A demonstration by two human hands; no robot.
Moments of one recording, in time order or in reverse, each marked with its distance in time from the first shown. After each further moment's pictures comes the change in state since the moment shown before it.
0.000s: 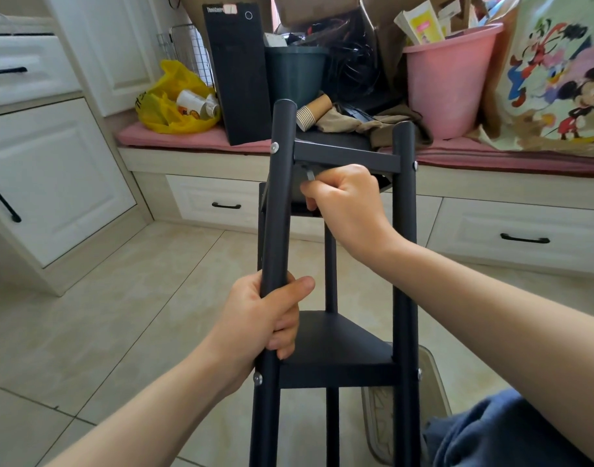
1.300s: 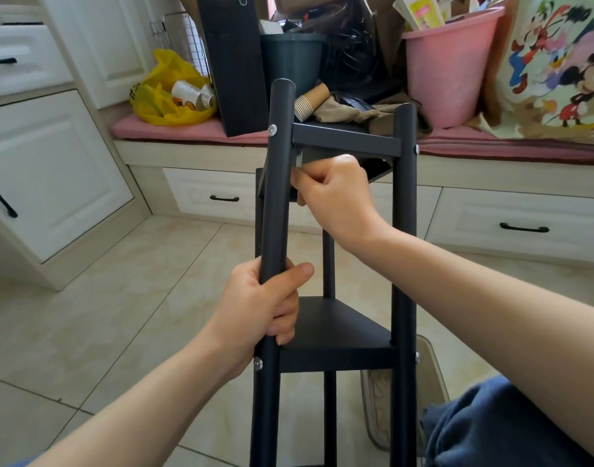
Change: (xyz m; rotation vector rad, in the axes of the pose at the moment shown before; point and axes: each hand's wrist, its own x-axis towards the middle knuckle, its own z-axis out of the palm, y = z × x) left_hand 0.001 0.003 0.002 0.000 0.012 0.018; right_hand -0.001 0.001 0.008 0.035 -0.035 0.003
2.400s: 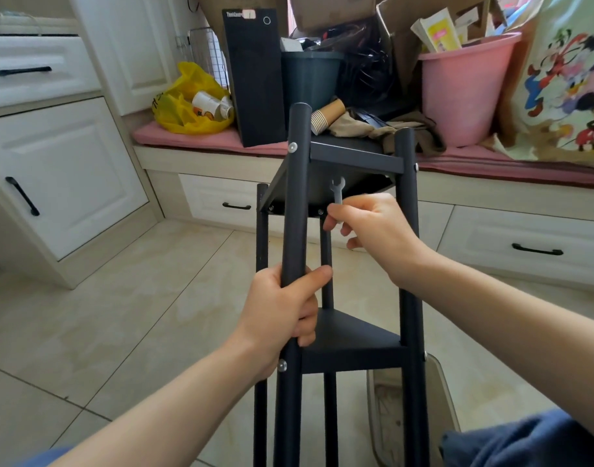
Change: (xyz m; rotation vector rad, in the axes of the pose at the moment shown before) left_hand 0.010 -0.004 0.004 -0.064 0.057 0.017; right_hand -0.016 0.007 -0.024 0.023 -0.157 0.217
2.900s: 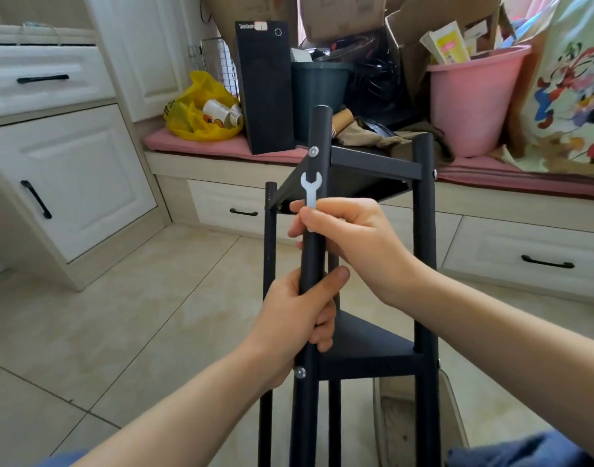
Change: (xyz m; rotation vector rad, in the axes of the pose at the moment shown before) left_hand 0.002 0.003 0.003 -0.023 -0.077 -0.014; right_hand -0.013 -0.027 0.023 0.293 -0.184 -0.226
